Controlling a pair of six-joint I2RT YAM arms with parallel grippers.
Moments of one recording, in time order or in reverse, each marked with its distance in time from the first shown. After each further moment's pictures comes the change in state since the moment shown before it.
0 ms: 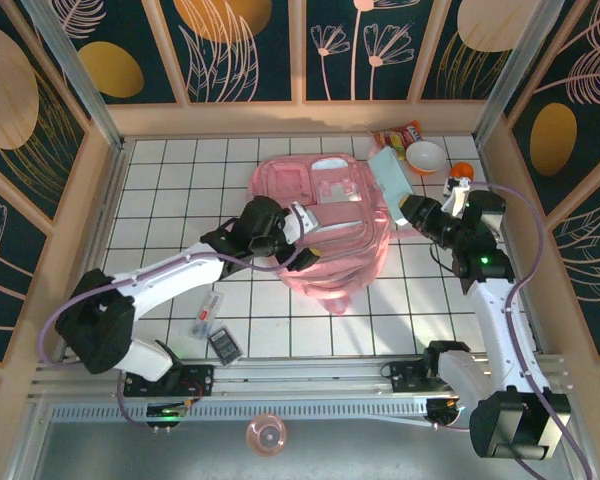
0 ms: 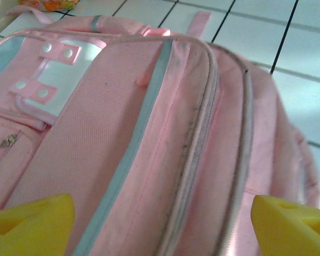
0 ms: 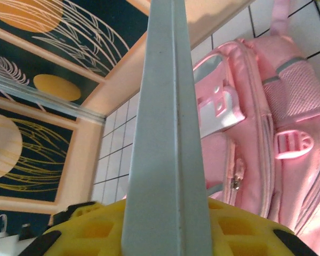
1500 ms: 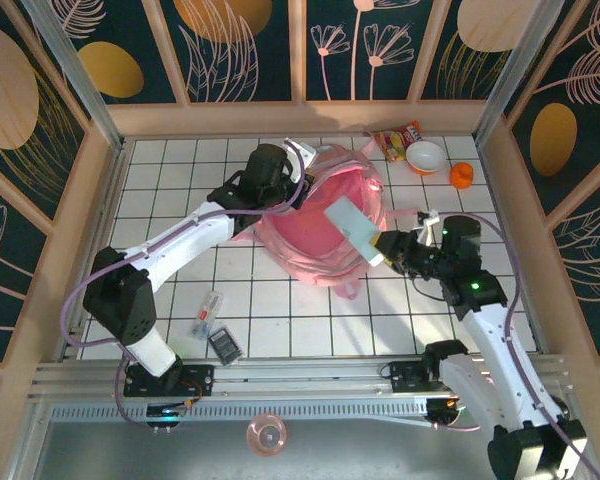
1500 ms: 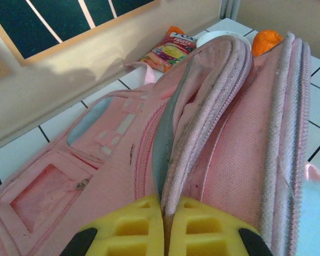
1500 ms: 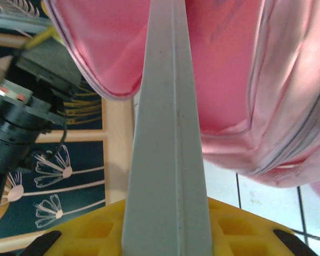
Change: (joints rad) left arm 0.085 0.169 0.417 -0.072 -0.198 -0.283; right arm 0.234 -0.150 -0.130 -0.129 -0.102 0.290
